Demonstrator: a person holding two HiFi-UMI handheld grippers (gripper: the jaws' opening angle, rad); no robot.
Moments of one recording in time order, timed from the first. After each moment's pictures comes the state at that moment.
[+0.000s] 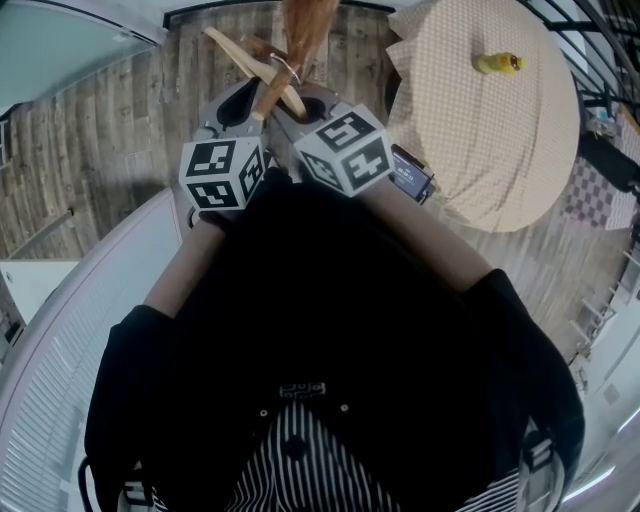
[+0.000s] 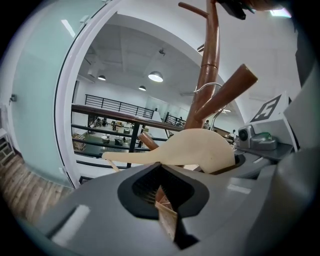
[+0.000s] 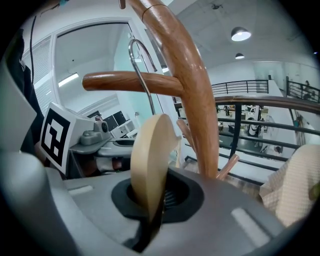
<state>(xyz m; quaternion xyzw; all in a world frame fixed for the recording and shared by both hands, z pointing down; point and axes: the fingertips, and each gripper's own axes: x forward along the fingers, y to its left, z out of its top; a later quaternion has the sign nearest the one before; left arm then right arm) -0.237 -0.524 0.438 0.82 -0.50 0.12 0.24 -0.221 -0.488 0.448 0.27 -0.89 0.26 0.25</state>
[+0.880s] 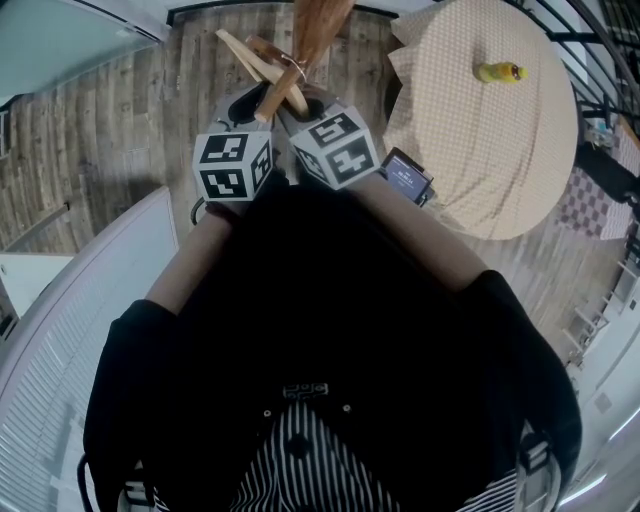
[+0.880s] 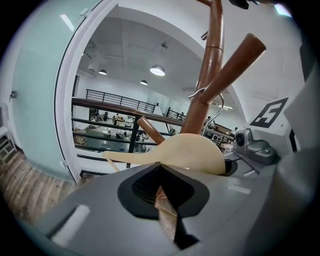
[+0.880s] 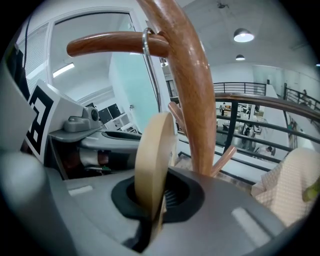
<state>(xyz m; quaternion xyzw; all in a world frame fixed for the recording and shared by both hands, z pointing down) -0.231 -0.523 0.466 0.81 -0.50 0.15 0.26 -0.220 -0.494 0.488 0.29 -0.88 0.24 0.29</state>
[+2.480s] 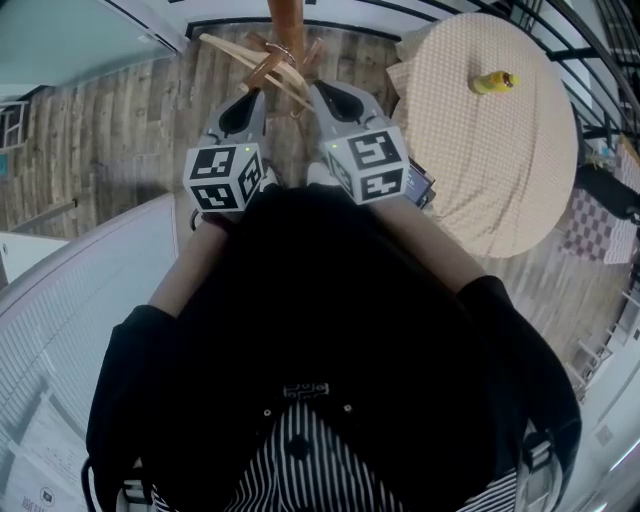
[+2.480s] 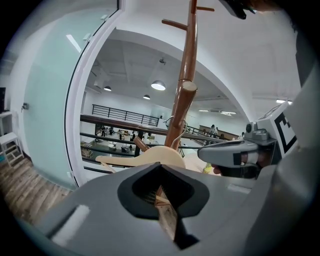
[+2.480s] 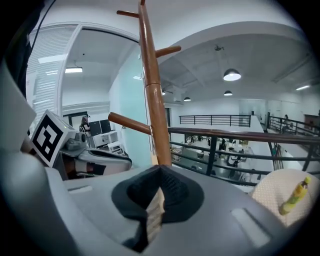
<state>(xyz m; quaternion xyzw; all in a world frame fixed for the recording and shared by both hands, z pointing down) -0.229 -0.472 0.419 0.81 -0.55 0.10 0.20 -0.142 -0.480 0.402 0.40 -0.89 0.12 0.18</state>
